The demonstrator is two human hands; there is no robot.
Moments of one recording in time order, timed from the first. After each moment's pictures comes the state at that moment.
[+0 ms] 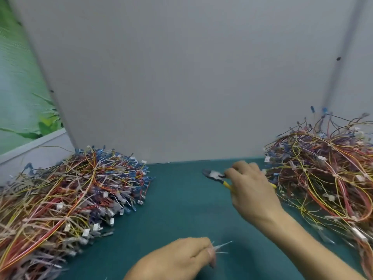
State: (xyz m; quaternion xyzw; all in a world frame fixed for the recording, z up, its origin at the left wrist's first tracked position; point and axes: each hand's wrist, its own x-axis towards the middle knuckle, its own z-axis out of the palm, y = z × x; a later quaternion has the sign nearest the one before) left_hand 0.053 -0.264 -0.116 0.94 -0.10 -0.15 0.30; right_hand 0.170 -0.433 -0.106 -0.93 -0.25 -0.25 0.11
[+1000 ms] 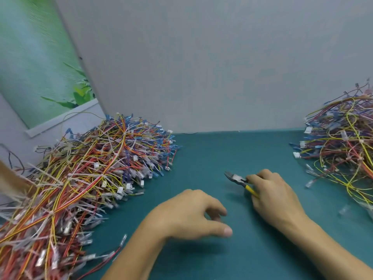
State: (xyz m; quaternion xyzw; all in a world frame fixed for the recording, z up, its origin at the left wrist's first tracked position) left_hand 0.047 -0.240 -0.110 0.96 -0.04 -0.15 0.24; right_hand 0.160 -0.423 -0.183 -0.96 -0.23 -0.10 0.14
